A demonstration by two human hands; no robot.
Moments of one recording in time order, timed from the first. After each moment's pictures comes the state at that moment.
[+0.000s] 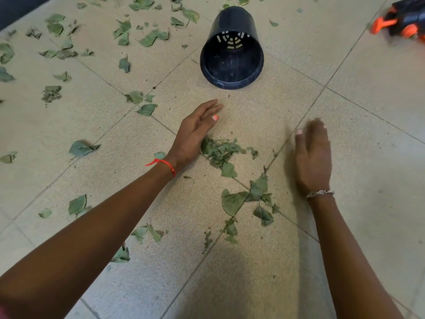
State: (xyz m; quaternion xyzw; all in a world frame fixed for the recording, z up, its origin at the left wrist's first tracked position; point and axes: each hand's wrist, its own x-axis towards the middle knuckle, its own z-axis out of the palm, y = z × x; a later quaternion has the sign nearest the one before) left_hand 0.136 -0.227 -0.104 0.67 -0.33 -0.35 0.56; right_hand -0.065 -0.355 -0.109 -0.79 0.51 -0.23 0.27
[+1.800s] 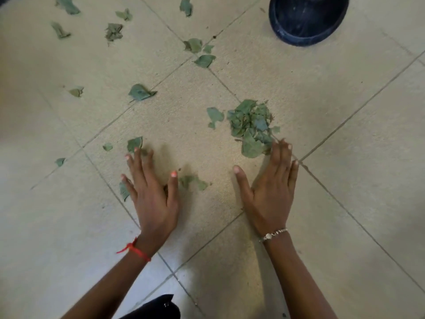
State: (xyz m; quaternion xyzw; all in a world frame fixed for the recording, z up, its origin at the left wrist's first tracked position) left_hand 0.049 -0.009 -0.102 0.95 -0.14 -0.06 0.28; right_hand -0.045 -0.169 -0.113 -0.88 0.39 -0.10 0.23
